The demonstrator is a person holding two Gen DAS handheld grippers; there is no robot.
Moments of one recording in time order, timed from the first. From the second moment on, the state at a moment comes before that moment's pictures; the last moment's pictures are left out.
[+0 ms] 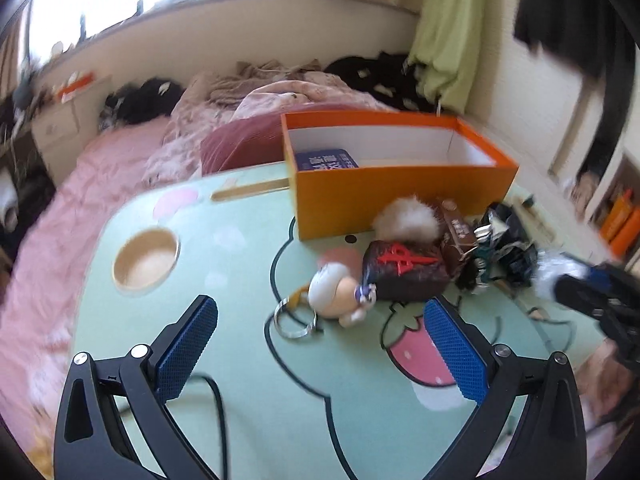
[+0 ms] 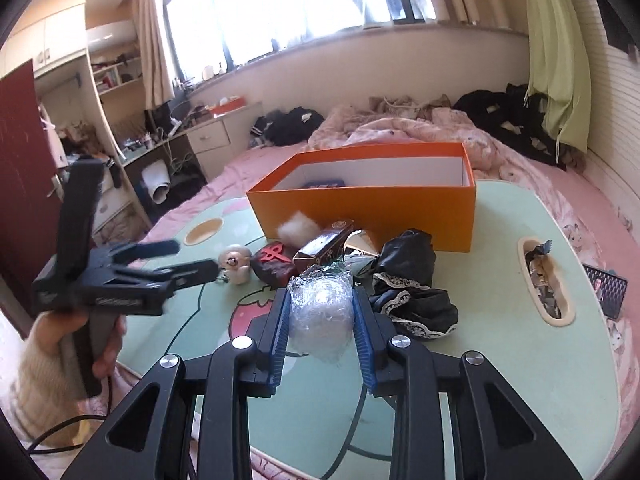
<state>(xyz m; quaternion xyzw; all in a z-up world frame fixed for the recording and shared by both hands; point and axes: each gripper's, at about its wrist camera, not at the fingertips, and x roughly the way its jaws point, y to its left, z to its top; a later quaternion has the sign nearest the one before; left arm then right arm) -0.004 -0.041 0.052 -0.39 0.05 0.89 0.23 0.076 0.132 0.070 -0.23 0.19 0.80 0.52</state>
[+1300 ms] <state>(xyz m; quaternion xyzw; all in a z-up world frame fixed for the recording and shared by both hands) -0.041 -0.010 0.101 -0.33 0.01 0.92 0.22 0.110 0.180 0.107 -0.21 0.19 0.75 0.59</state>
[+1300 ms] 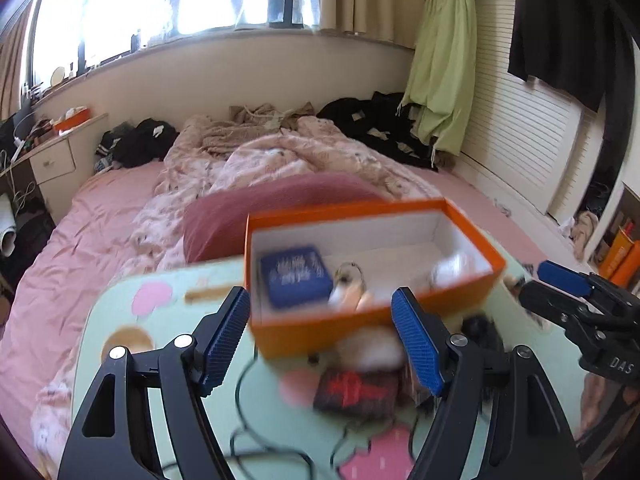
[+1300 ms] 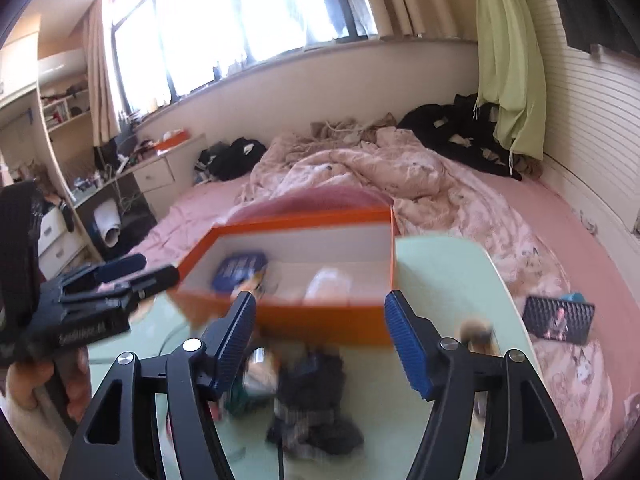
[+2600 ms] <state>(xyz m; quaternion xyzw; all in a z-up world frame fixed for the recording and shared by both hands) 0.021 -0.004 0.020 -0.43 0.05 0.87 0.24 0.096 0.128 0.021 -0.32 0.15 0.71 0.61</state>
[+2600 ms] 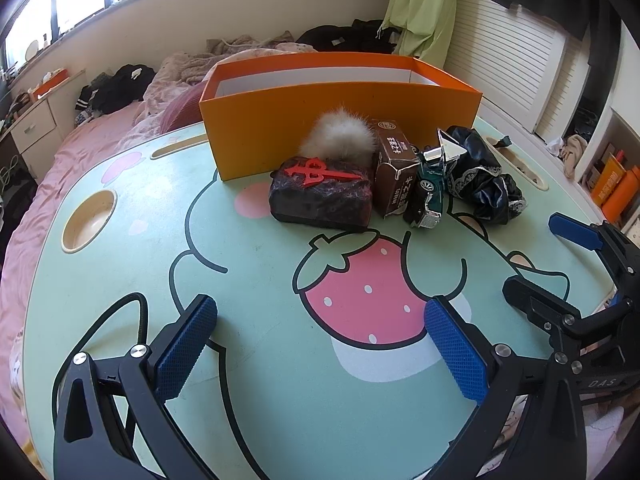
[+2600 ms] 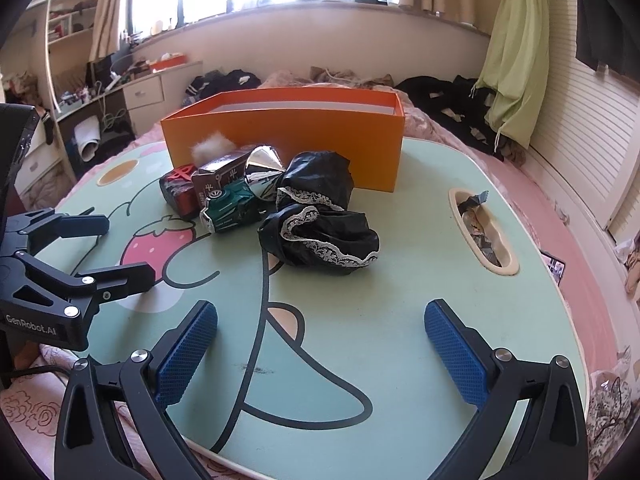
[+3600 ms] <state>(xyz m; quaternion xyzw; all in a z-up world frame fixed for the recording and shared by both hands) -0.018 0.006 0.049 -0.41 0.07 0.87 0.25 0.101 0.126 0.058 -0.28 0.14 0.74 0.59</state>
